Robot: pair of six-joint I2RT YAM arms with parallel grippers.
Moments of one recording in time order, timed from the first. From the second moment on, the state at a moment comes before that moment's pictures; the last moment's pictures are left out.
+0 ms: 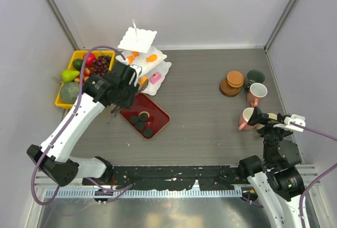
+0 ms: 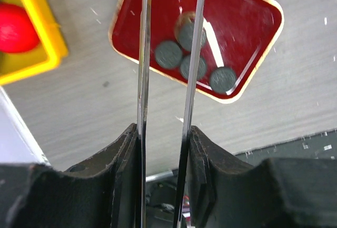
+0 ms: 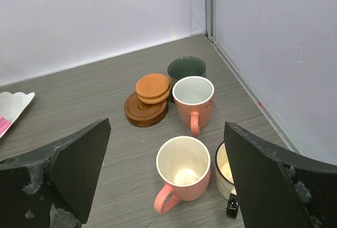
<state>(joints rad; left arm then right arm) -0.59 1.28 1.45 -1.23 -0.19 -0.16 0.31 0.01 0.59 -0.50 0.56 0.12</state>
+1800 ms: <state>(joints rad) -0.42 1.18 1.34 -1.15 -0.05 -0.08 0.31 0.01 0.59 -0.50 0.56 0.12</state>
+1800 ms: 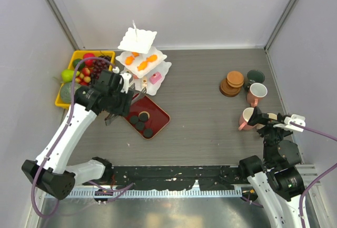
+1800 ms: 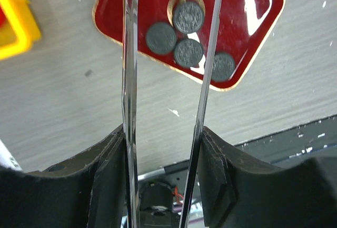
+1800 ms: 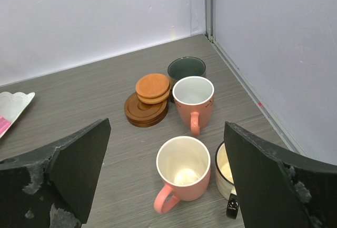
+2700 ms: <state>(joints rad) -0.48 1.26 1.03 -1.10 0.02 -0.14 0.31 0.01 0.59 -0.50 0.56 0.12</state>
